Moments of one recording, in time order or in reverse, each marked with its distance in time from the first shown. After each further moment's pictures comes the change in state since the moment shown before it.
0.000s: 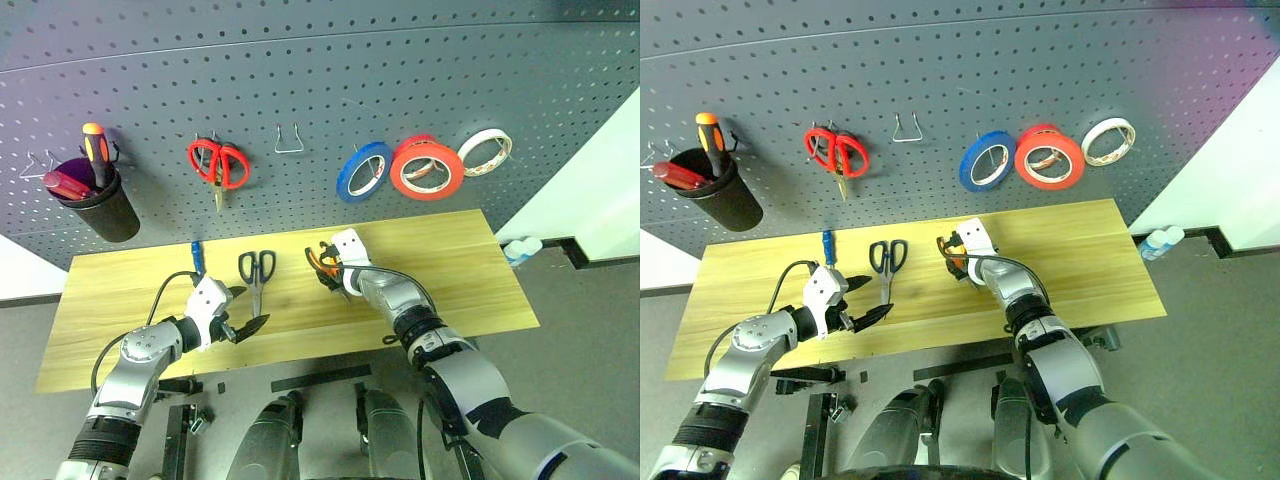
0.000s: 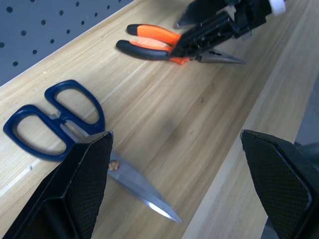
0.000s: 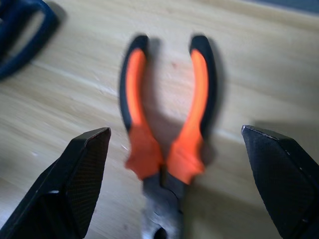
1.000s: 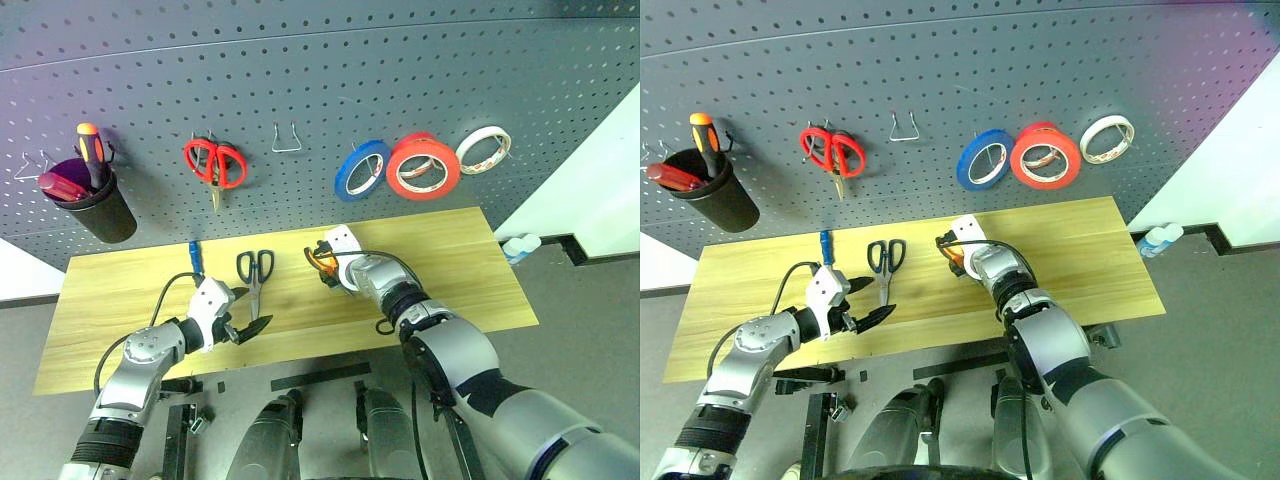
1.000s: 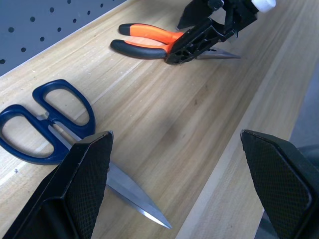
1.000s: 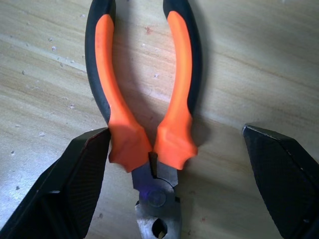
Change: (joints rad) left arm 0.008 -0.016 -0.001 -0.018 -0.001 0.027 0.001; right arm -0.182 0.043 -0.030 0.183 -0.055 0.156 -0.093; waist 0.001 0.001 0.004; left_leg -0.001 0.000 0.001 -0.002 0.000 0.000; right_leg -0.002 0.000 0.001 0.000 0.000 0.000
